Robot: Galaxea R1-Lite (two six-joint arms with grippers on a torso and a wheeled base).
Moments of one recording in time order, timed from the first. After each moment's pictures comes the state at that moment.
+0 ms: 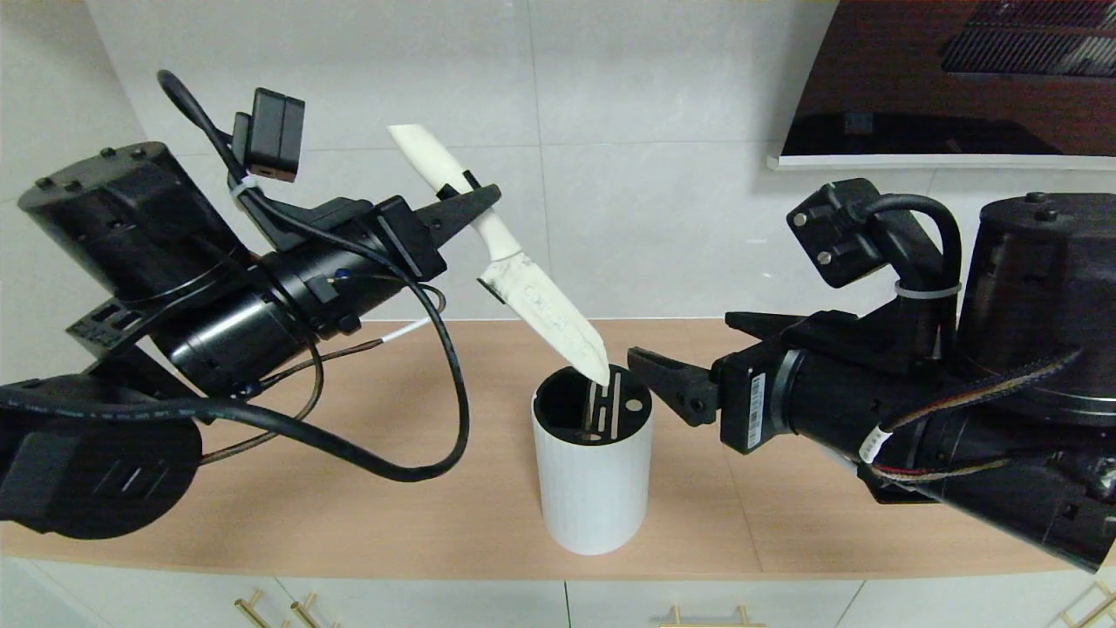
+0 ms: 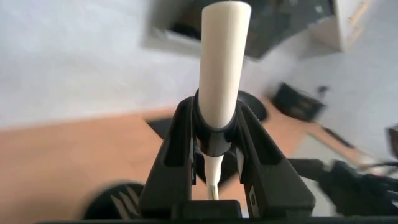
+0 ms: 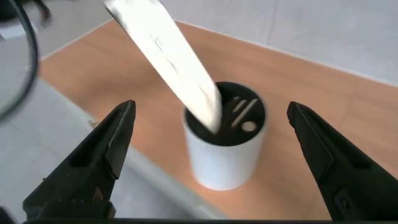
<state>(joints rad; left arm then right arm) -0.38 1.67 -0.86 -1.08 -0.35 -0.45 0.90 1.53 -0.90 -0.51 -0.29 0.09</state>
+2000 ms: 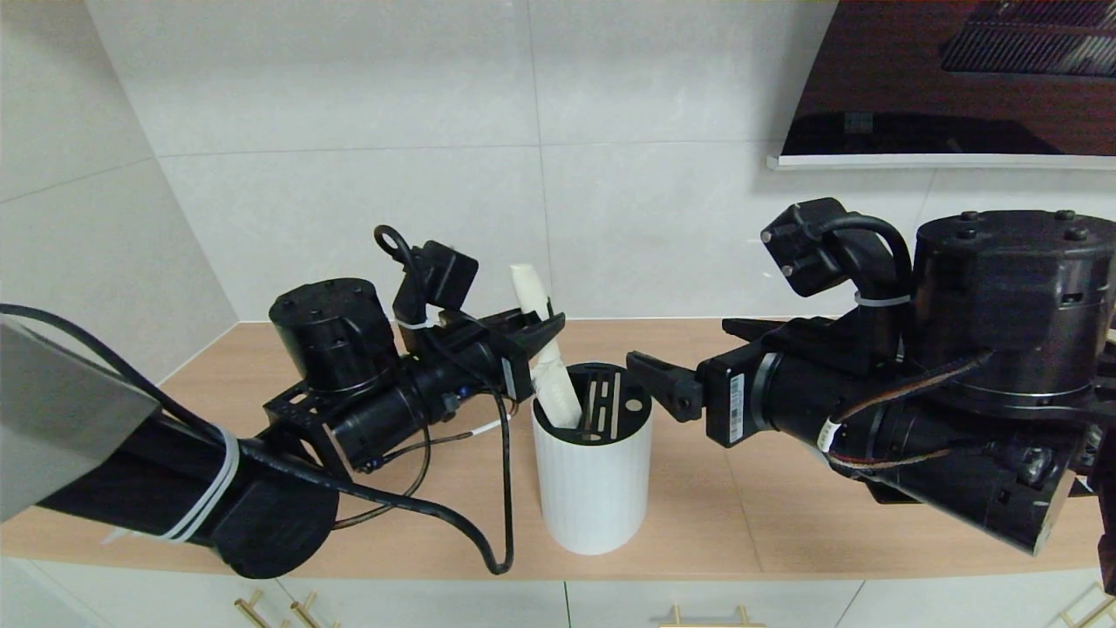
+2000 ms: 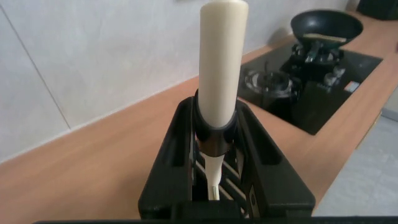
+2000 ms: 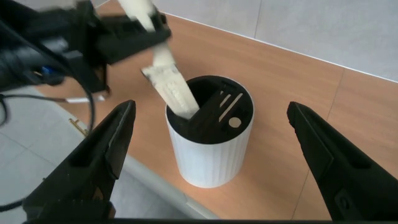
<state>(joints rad) -0.47 1.92 -0.76 -1.22 -0.27 -0.02 0.88 1.59 -0.91 -0.52 -0.31 0.09</state>
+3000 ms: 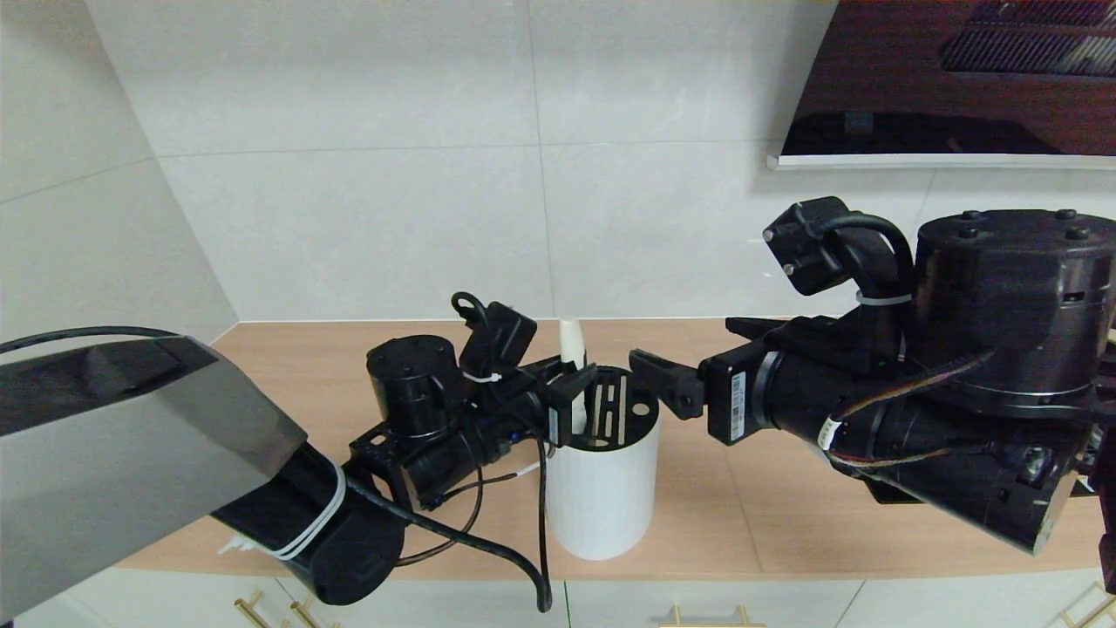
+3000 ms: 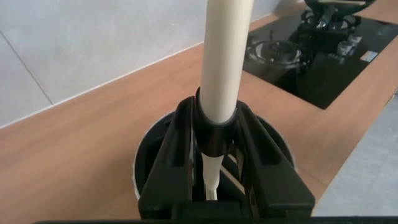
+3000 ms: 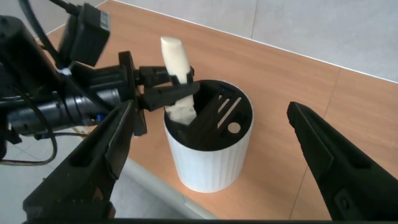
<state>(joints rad) -0.54 2.09 -0.74 -1.32 -0.19 0.01 0.88 1.59 -0.91 -0.52 -0.32 0.09</state>
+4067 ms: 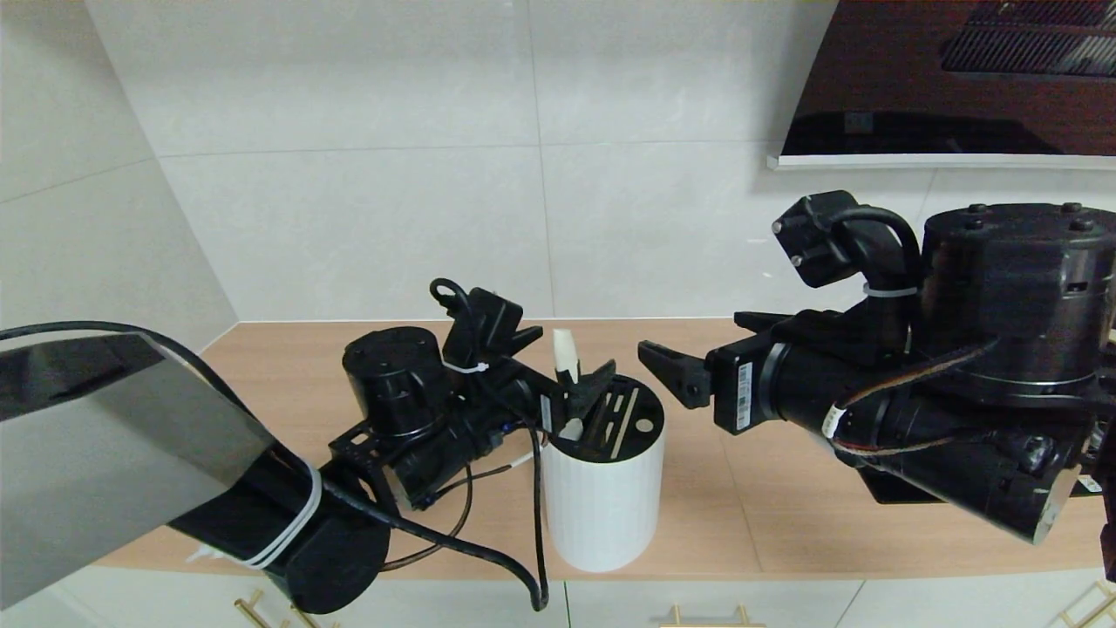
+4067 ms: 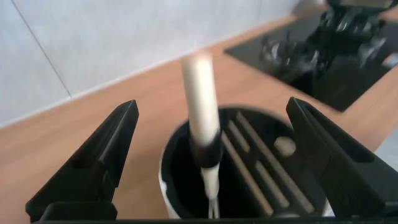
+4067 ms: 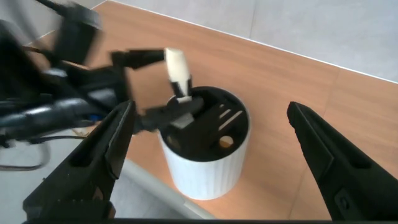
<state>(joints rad) -0.55 2.02 -0.72 -1.34 -0.12 0.00 0.85 1.58 -0.92 -0.52 -0.34 0.09</state>
